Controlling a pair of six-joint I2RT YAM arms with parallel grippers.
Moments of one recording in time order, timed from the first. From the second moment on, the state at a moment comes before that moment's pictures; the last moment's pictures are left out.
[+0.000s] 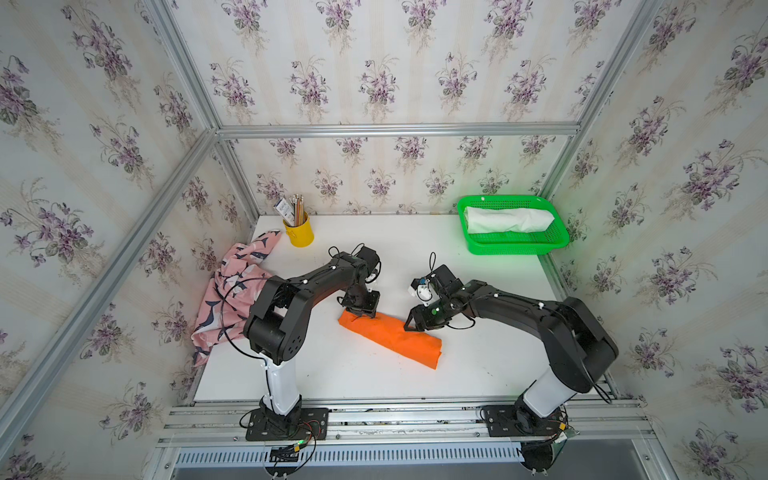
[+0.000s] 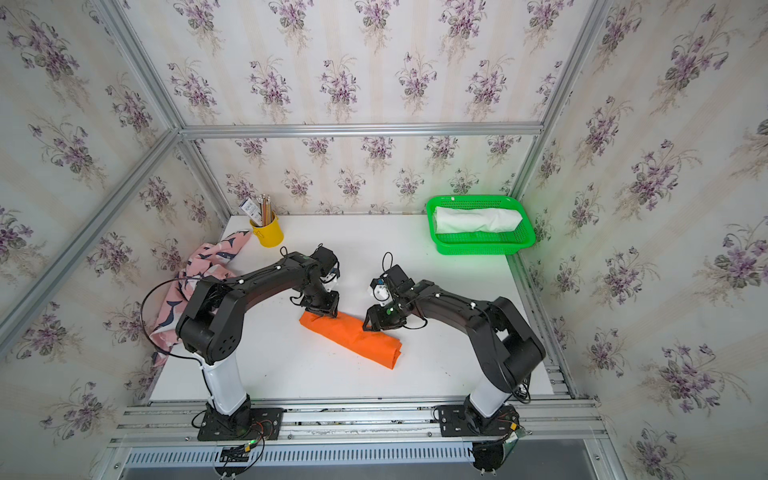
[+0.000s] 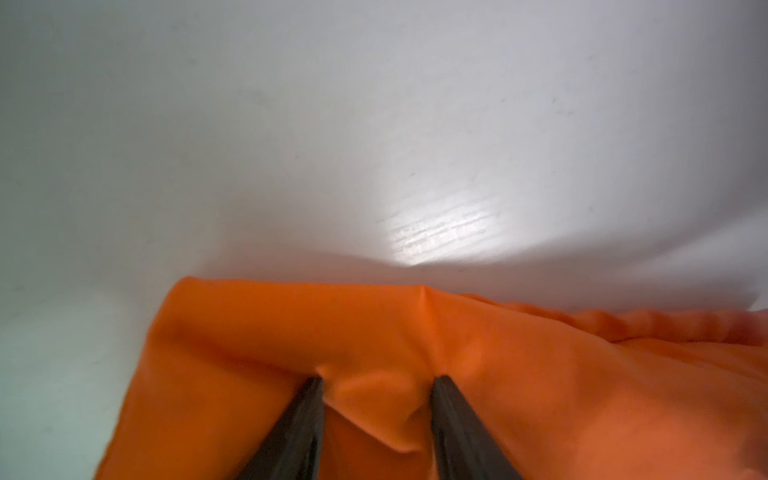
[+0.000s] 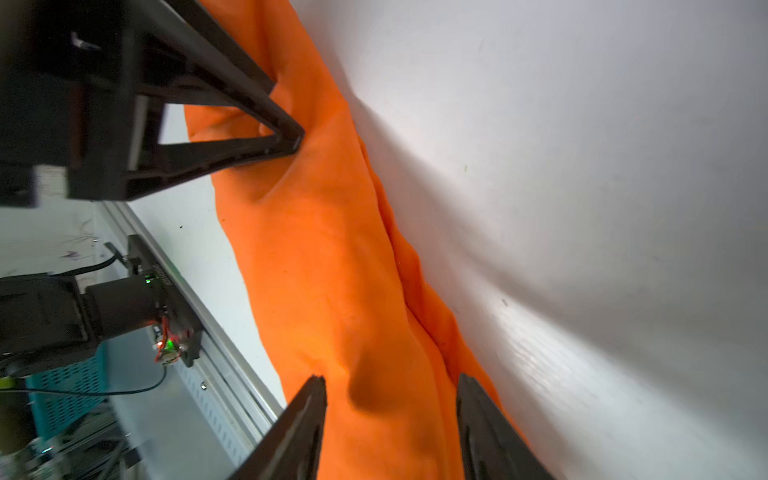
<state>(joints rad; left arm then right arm) -0.48 1.90 1.32 -0.93 0.18 -0.20 0.71 1.58 1.00 -0.55 -0.40 0.36</state>
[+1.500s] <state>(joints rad) -0.48 2.07 1.50 -0.93 0.19 -0.11 1.16 2.04 1.42 -0.85 0.43 0.02</state>
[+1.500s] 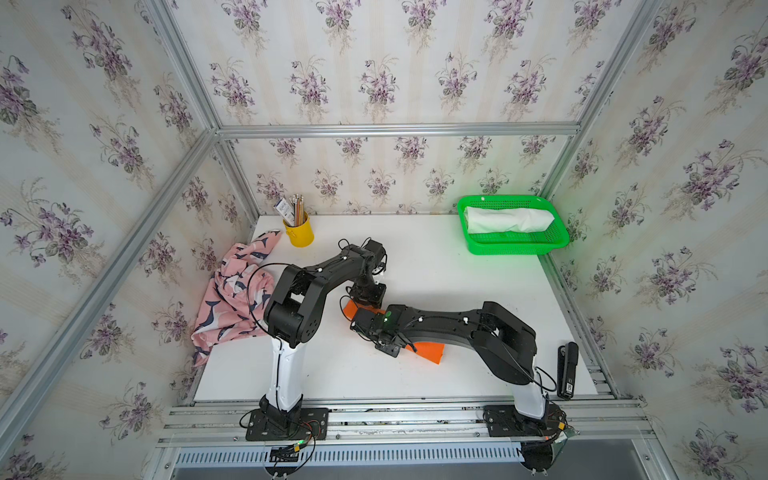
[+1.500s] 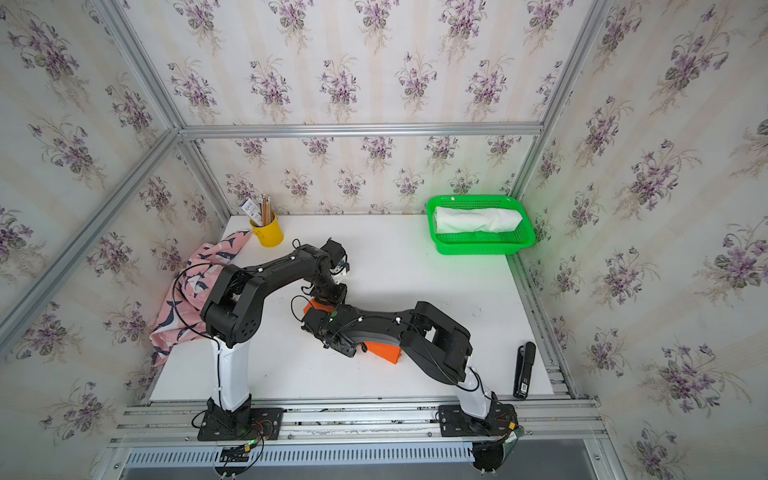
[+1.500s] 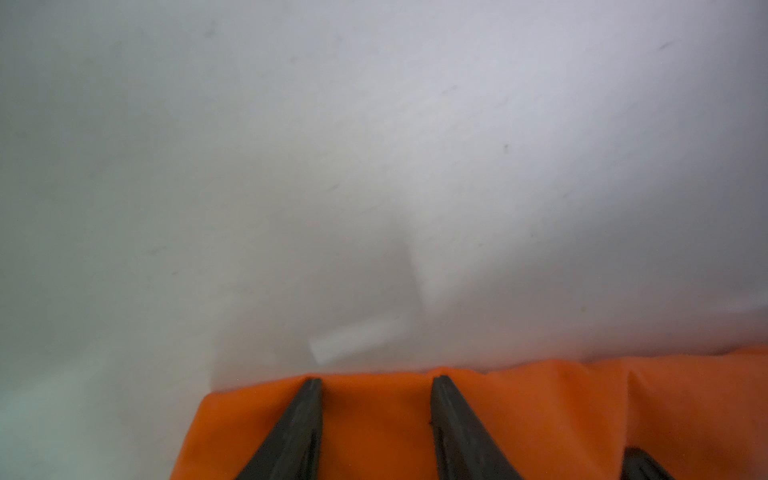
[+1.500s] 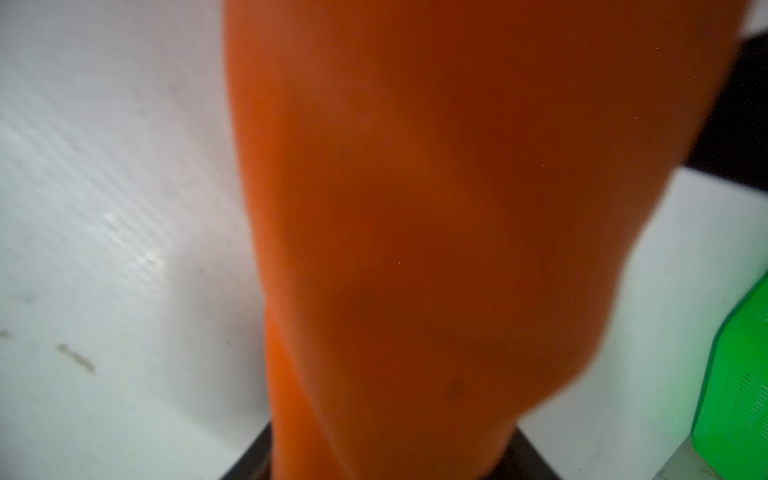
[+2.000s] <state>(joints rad) -0.26 1.63 1.54 -0.92 0.13 -0.13 0.56 1.72 1.39 -0.72 -0.19 0.18</state>
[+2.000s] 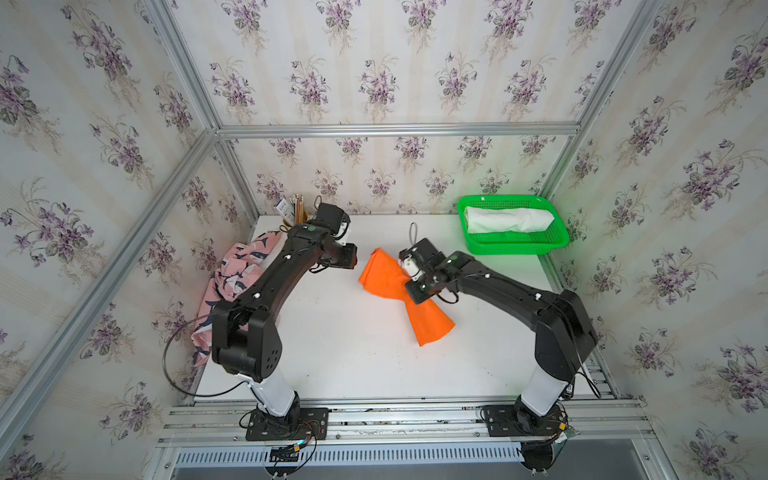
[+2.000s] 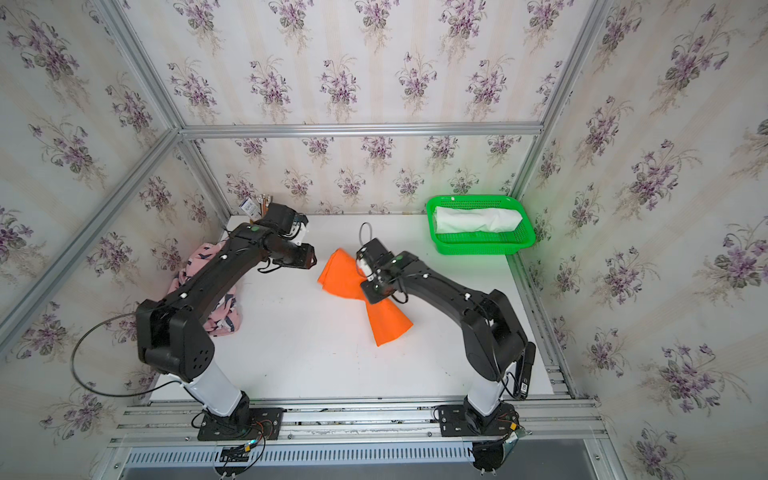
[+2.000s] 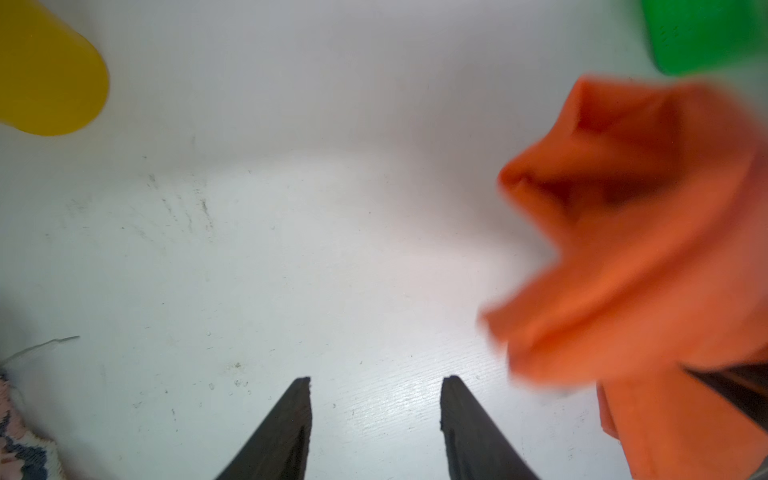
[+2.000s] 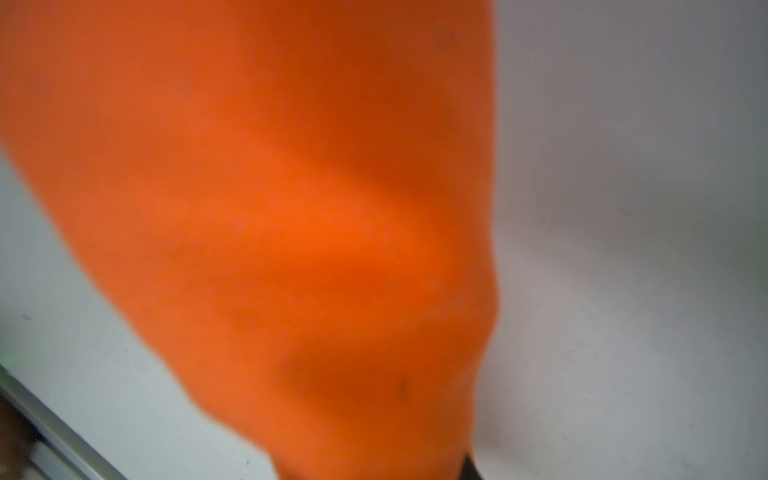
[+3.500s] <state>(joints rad) -0.31 1.44 1.32 -0.91 0.23 -0.27 -0.20 2.18 2.02 -0.69 -0.07 1.46</state>
